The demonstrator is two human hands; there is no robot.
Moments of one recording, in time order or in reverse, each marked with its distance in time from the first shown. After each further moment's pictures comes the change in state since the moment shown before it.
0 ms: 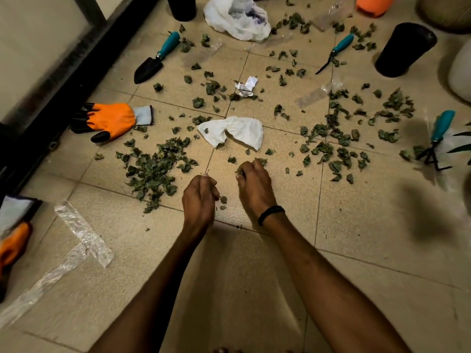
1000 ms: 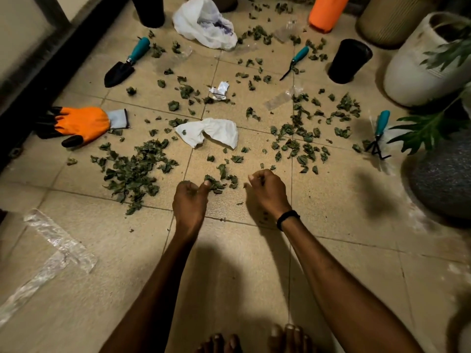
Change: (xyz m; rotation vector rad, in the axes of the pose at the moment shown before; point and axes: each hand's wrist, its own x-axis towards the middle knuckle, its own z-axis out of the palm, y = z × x) left_hand -0.018 -0.007 0.002 -0.028 -0.083 -0.136; right_hand -0.040 0.029 -0.069 0.236 0.028 0.355
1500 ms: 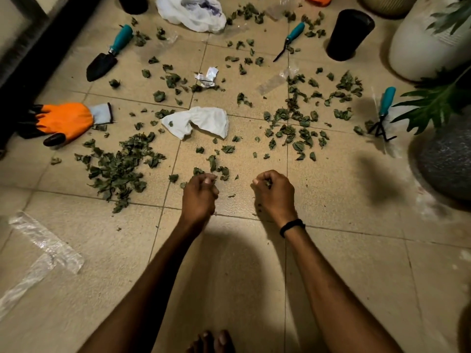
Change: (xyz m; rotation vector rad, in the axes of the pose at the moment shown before) left_hand -0.011 0.005 0.036 -0.110 -0.221 -0.003; right_hand -0.013 0.049 -0.006 0.049 0.131 -0.025
